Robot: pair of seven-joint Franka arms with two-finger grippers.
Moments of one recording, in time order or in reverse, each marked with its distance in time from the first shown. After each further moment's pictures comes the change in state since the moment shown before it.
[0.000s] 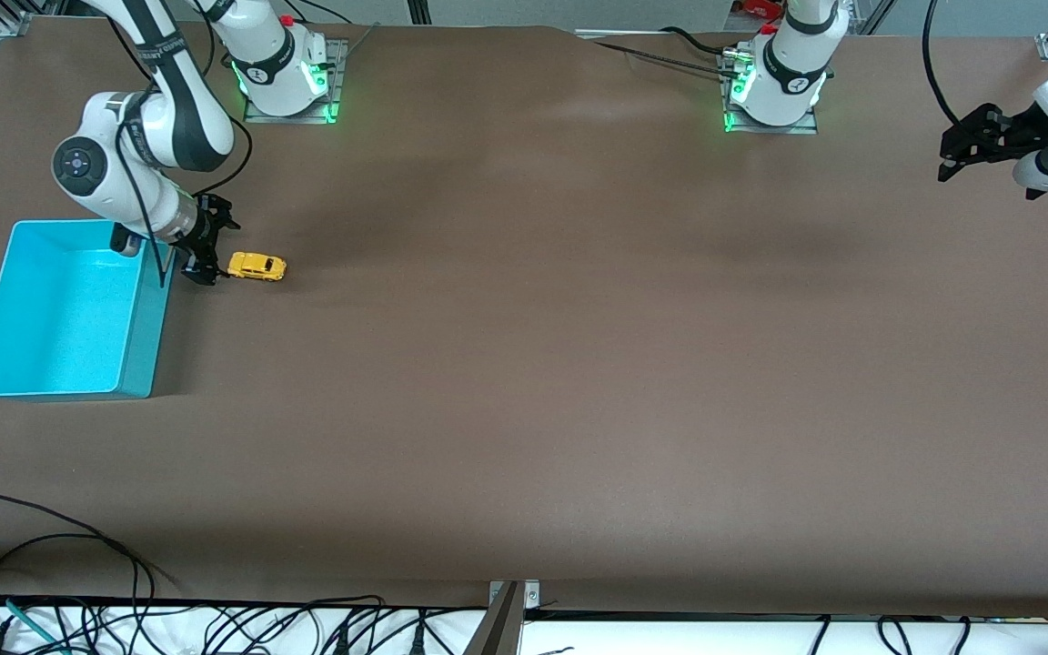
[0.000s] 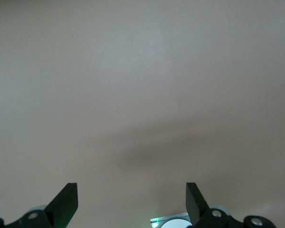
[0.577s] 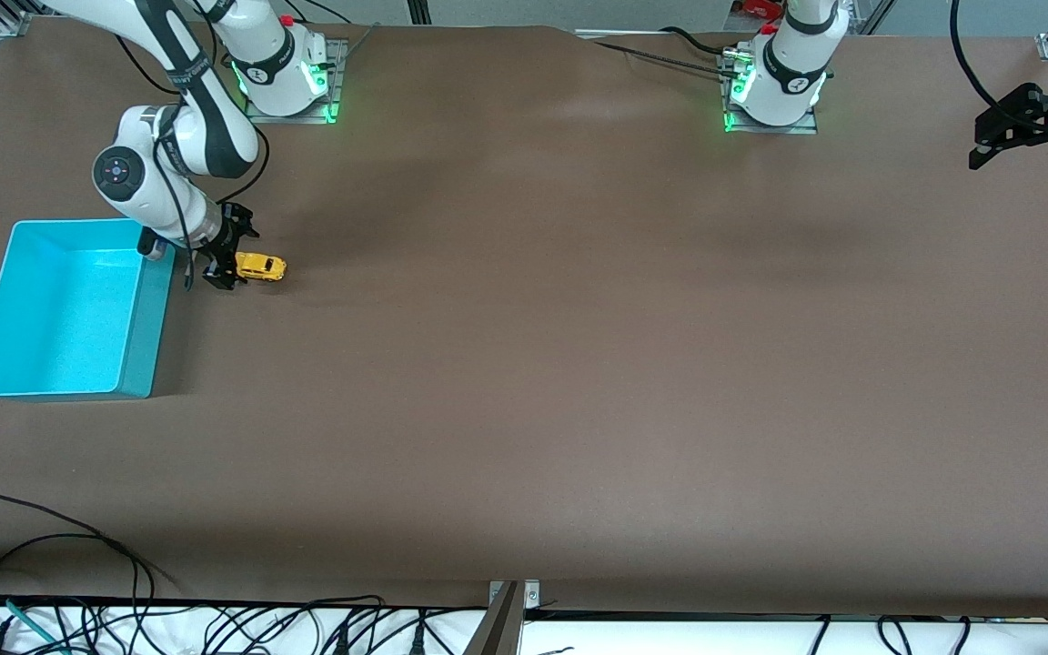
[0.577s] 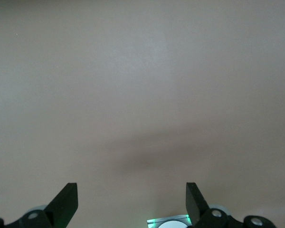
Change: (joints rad) left arm 0.003 0.002 0.025 0.060 -0.009 -0.030 -0.003; right arm 0.028 0.088 0.008 -0.037 0.000 0.159 0.055
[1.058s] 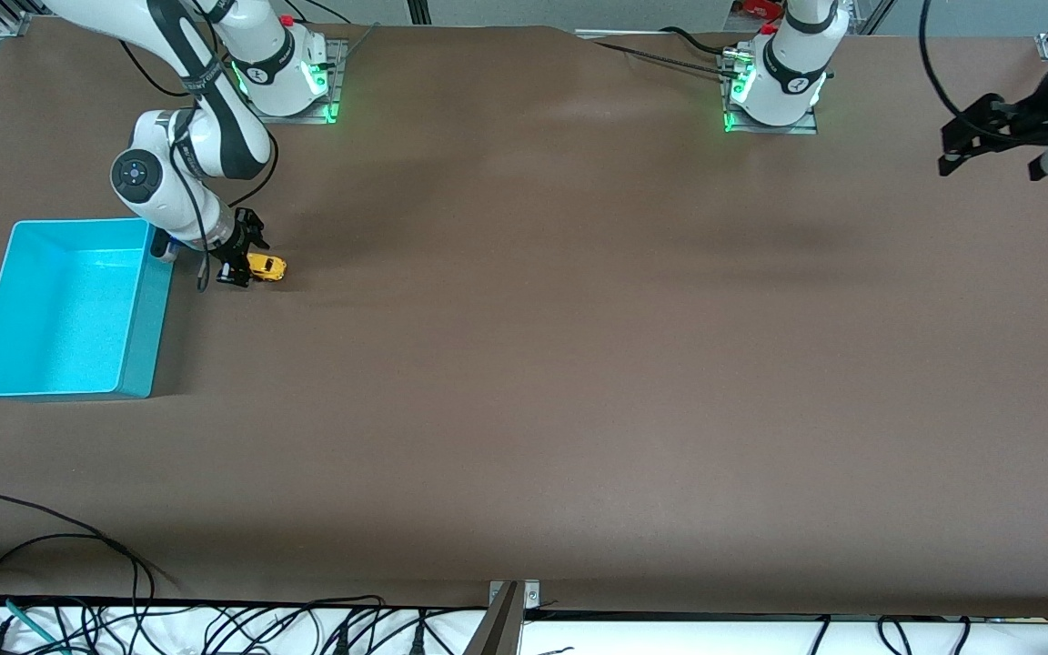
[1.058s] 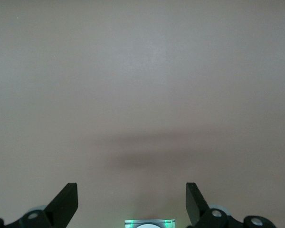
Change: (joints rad) left arm -0.074 0.005 -0.001 0.000 -0.003 0.000 -0.214; right arm 0.024 0.034 0.001 -0.002 0.000 0.041 0.025
